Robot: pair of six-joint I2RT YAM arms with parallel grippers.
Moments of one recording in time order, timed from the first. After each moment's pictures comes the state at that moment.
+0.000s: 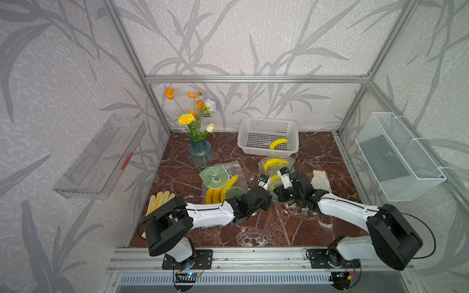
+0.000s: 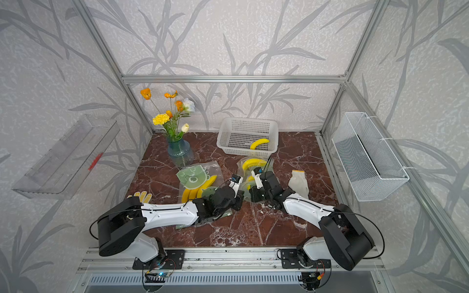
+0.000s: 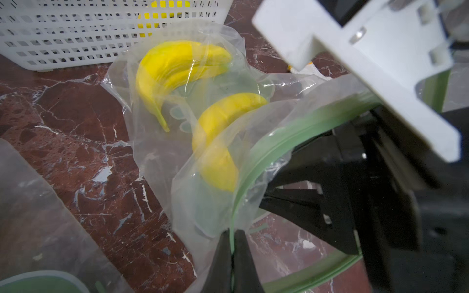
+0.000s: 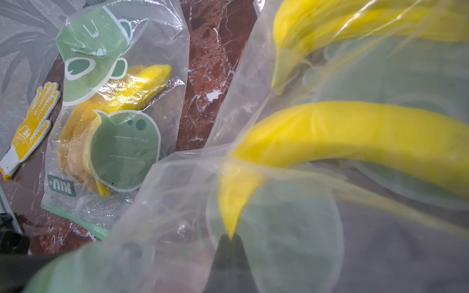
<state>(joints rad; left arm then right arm) -1.03 1.56 0.76 0.22 -0.28 -0.42 0.57 1.34 0.59 -0.02 -0.21 0.37</state>
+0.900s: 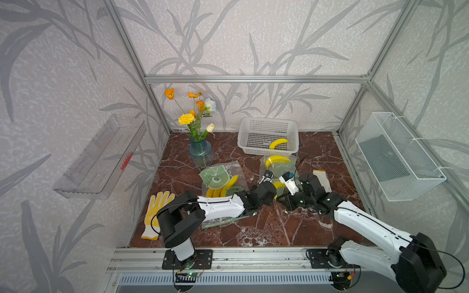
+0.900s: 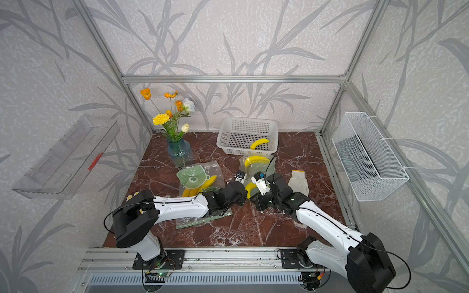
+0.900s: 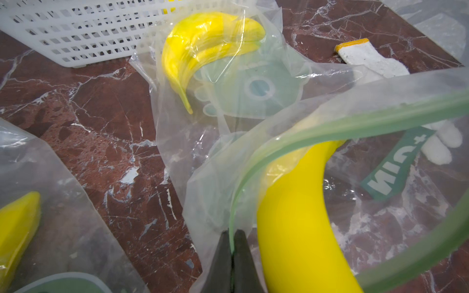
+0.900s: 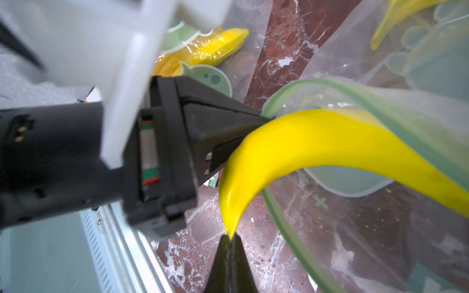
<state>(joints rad) -1.01 1.69 0.93 0.02 -0.38 -0.42 0.57 1.04 0.61 -0.37 -0.46 0.23</state>
